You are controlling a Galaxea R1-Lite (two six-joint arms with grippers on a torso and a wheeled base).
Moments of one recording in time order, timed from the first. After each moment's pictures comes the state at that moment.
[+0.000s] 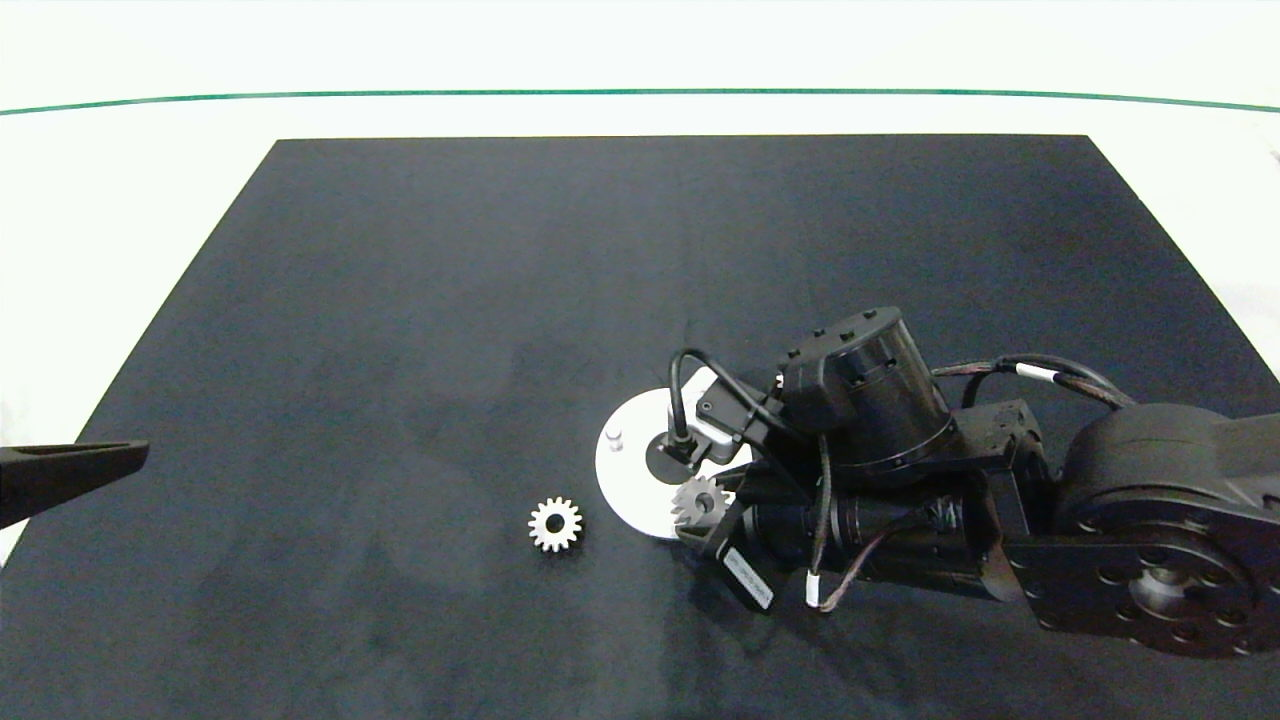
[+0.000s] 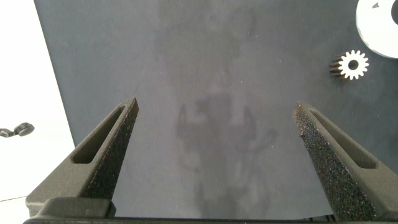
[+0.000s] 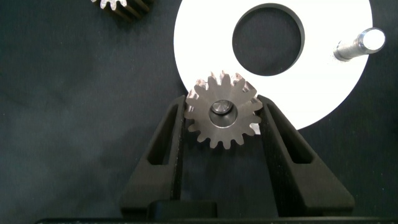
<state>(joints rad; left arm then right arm) -0.10 1.01 -1.19 0.68 0.03 0.18 0.83 1.80 -1.14 0.01 -0.12 -0.25</state>
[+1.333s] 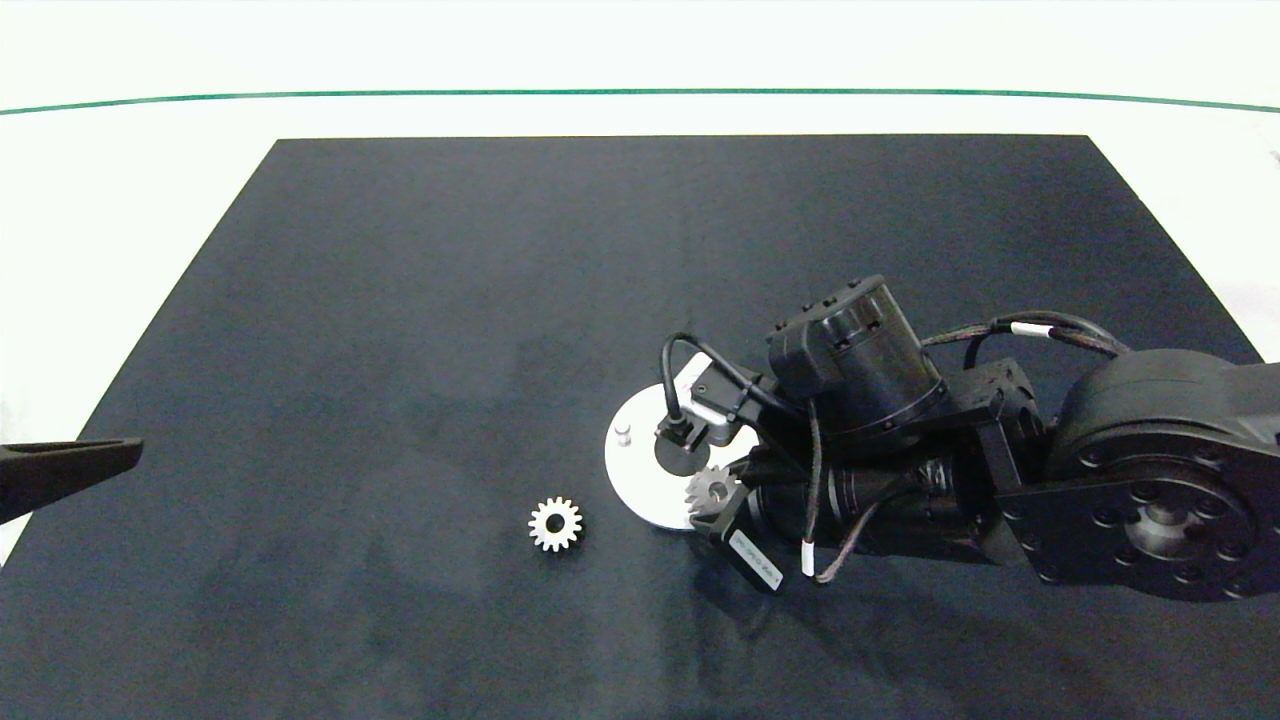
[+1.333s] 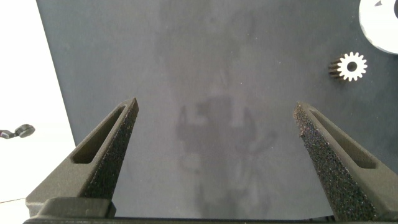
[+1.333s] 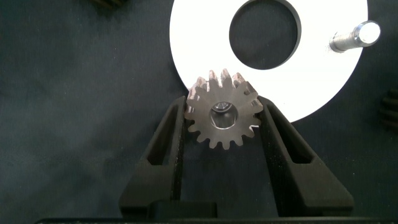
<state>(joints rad) -0.10 1.00 -1.20 0.68 0.03 0.18 0.83 1.81 -1.26 0.18 -0.16 -0.27</state>
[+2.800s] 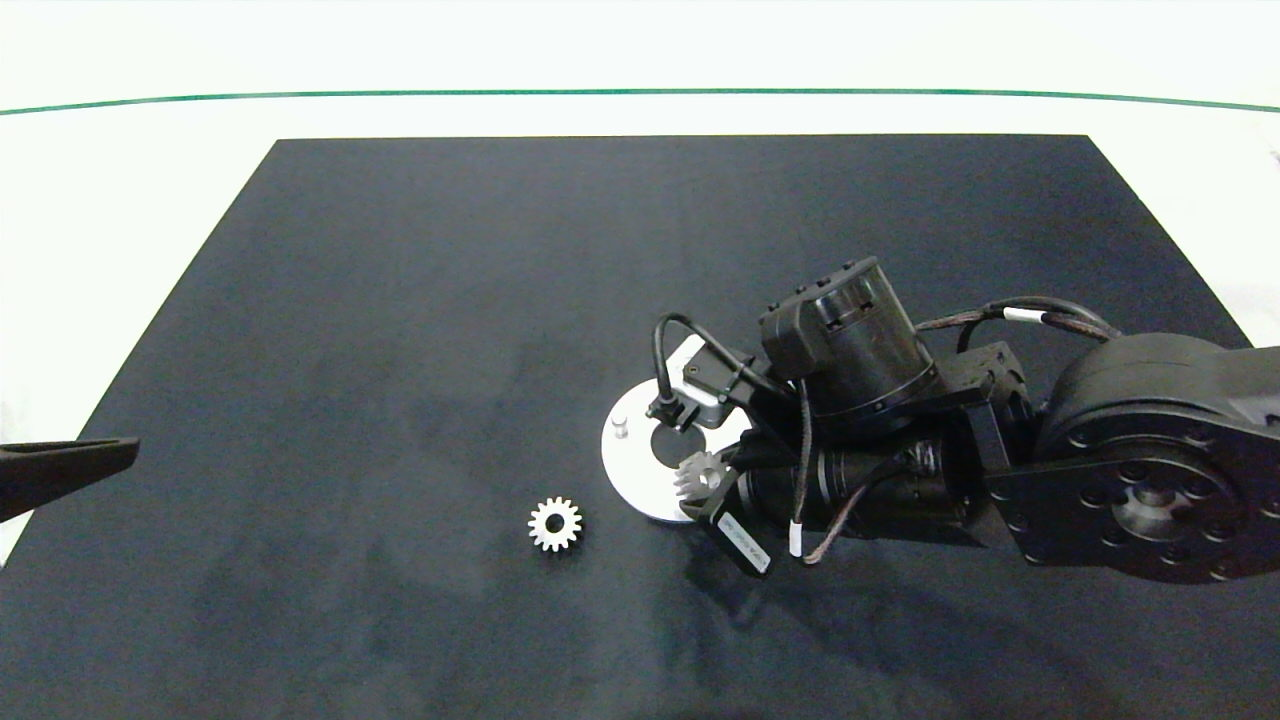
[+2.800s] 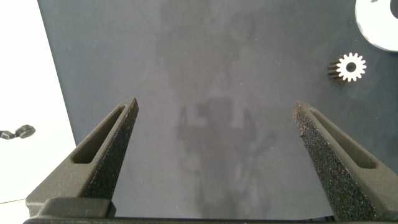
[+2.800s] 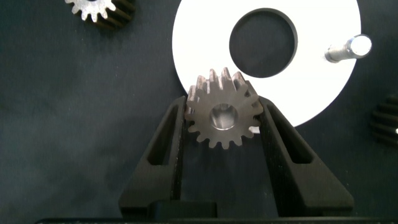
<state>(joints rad) -0.10 0.99 -1.20 0.68 0.03 0.18 0.83 1.83 -1.31 0.18 -0.16 -0.26</state>
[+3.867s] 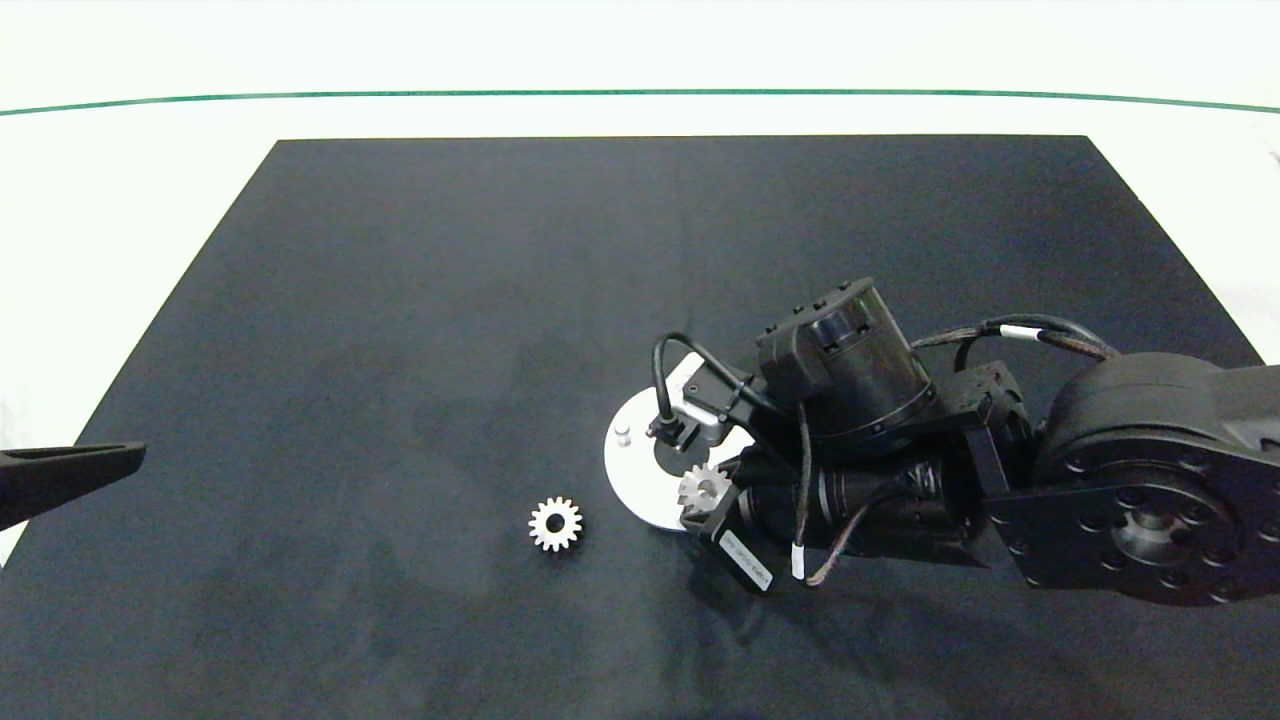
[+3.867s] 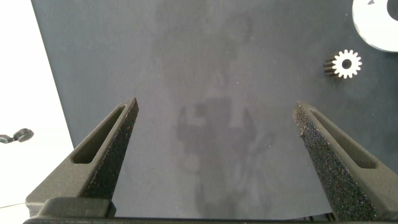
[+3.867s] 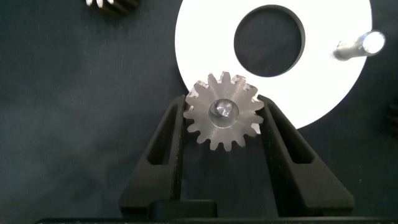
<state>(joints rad) -0.12 0.99 -1.19 0.68 0.03 0.18 0.83 1.83 -1.26 0.18 -0.16 -0.26</state>
